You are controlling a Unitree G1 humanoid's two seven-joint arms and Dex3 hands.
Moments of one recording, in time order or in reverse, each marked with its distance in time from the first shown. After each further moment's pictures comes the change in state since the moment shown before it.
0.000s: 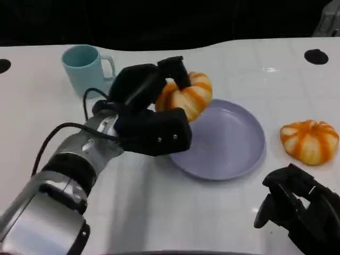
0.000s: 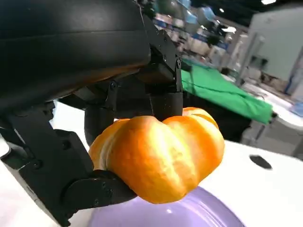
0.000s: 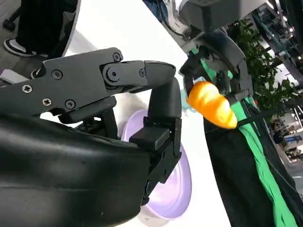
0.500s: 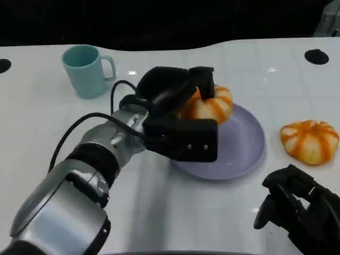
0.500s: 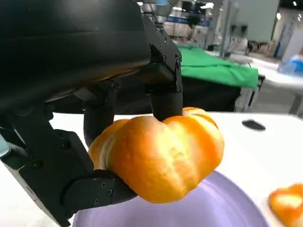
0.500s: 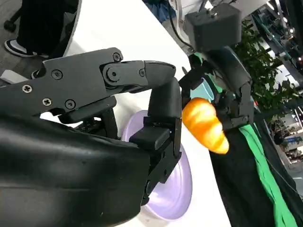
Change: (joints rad) left arm -0.076 -0.081 -0.119 0.053 0.114 0.106 -0.011; right arm 0.005 0.000 0.002 0.000 -0.002 -0.003 0.005
